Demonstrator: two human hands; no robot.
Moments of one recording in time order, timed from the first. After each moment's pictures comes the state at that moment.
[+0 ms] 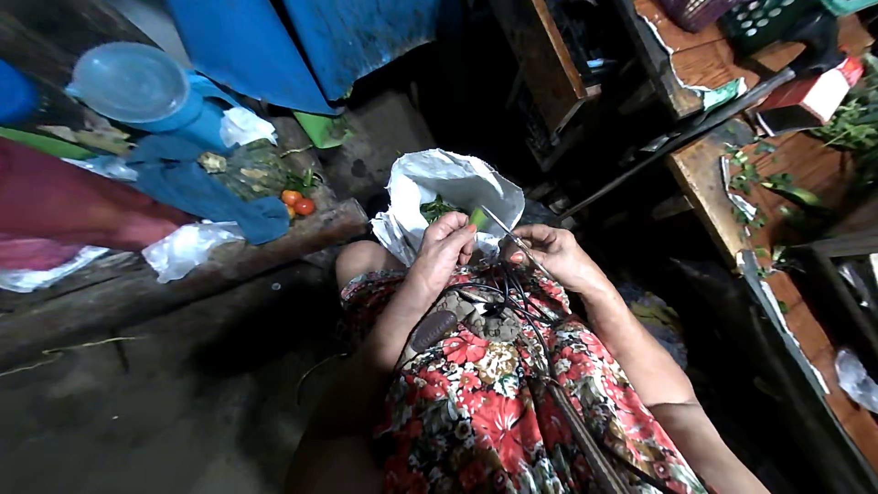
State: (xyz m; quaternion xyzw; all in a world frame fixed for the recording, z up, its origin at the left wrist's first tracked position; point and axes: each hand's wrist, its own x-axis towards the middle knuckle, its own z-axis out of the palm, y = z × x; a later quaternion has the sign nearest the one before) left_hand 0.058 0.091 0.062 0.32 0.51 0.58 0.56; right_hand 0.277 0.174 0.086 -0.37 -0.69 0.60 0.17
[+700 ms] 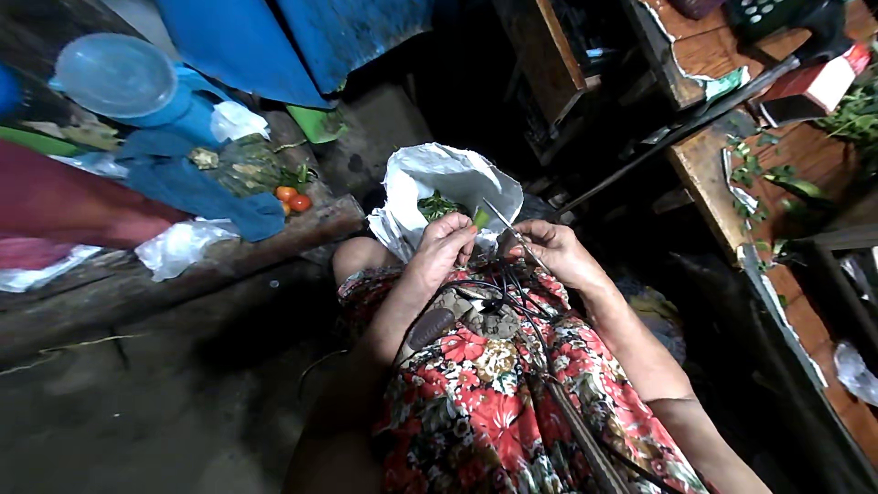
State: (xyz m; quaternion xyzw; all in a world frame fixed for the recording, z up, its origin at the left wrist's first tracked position) left_hand 0.060 0.071 0.082 0.36 0.52 0.51 0.58; right_hand 0.280 0.172 0.086 -0.37 -0.69 0.59 0.17
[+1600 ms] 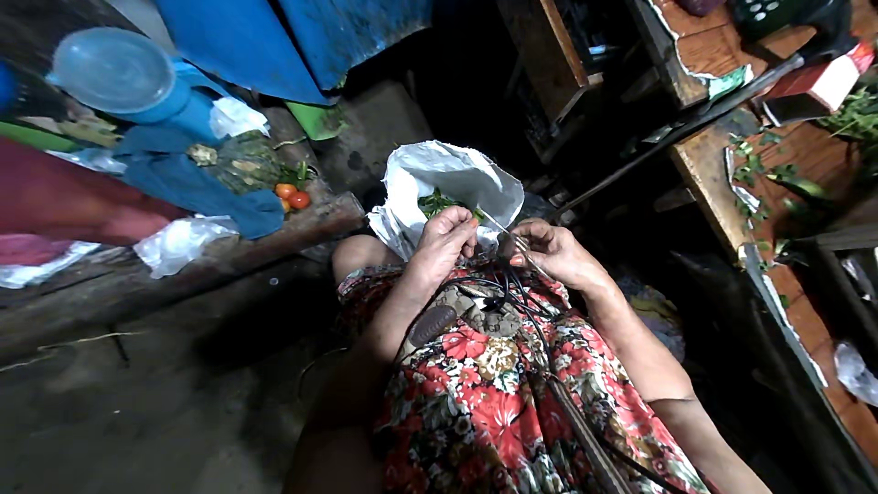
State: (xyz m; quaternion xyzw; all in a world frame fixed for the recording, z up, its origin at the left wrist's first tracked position) left_hand 0.061 0.079 0.077 0.36 0.53 0.52 0.56; right_hand 0.281 0.172 0.086 -0.36 -0.70 0.60 0.15
